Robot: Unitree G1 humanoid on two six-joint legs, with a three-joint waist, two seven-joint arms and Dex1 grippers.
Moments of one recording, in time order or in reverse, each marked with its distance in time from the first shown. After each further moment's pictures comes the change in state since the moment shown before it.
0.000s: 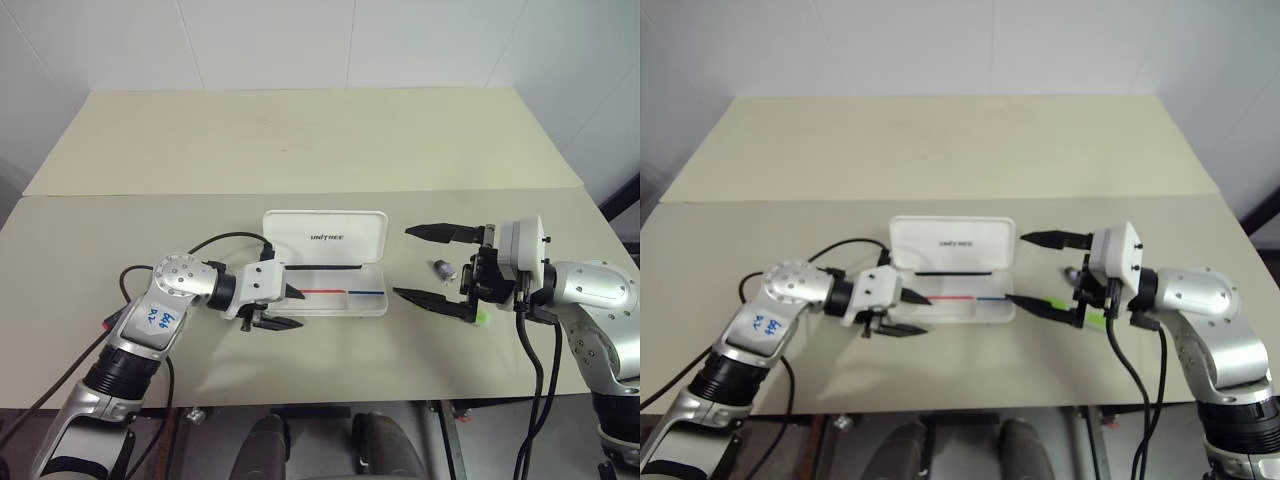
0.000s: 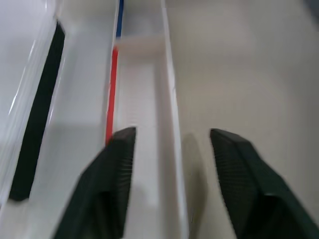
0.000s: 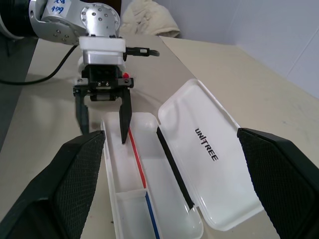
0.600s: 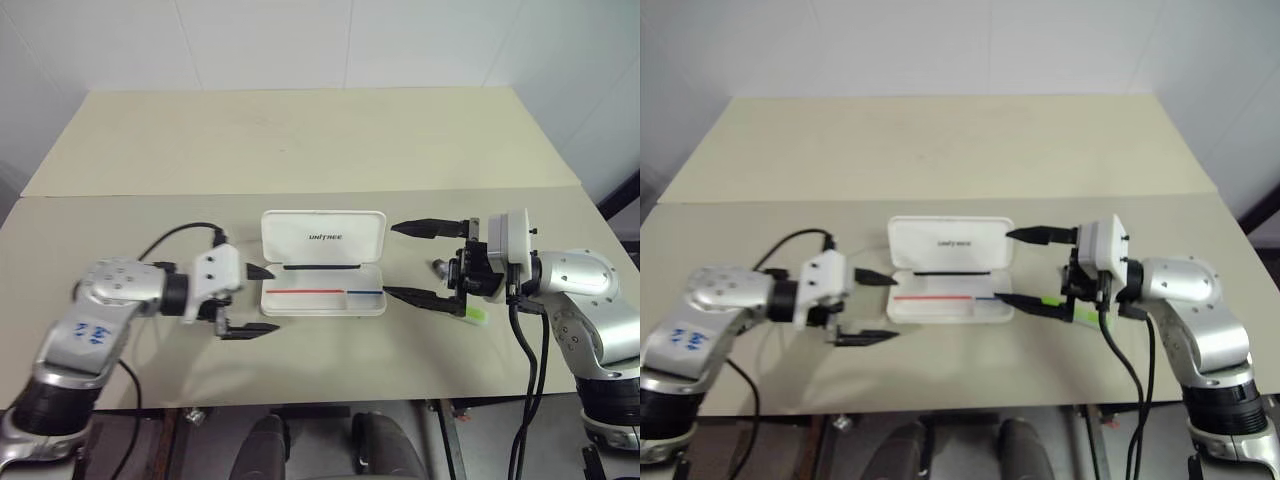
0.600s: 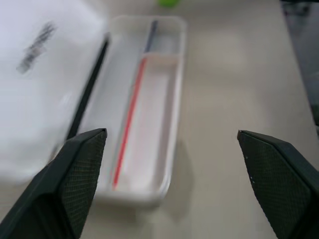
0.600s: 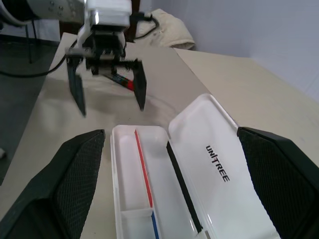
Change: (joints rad) left arm 0.210 0.237 0.342 -0.288 -0.235 0.316 0.085; right arm -0.113 0.046 0.063 0.076 0.004 -0.006 0.074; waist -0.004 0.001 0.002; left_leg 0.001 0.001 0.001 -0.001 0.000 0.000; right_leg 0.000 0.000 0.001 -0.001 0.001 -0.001
